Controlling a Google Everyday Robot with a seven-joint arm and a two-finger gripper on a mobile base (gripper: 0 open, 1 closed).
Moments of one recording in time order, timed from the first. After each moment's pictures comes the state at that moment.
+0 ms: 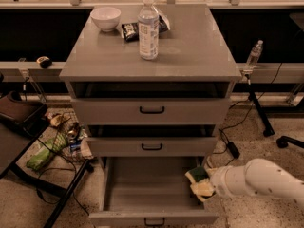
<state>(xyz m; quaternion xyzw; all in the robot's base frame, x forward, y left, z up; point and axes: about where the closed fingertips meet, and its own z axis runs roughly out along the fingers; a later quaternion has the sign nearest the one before) 0.465 -0.189 0.499 -0.33 0.88 0.19 0.26</state>
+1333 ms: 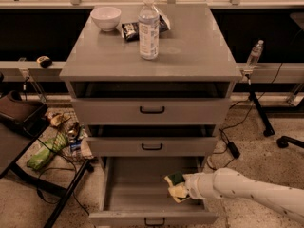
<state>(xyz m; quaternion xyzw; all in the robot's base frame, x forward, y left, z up) 0.493 -0.119 0.390 -0.31 0.88 0.24 0.27</state>
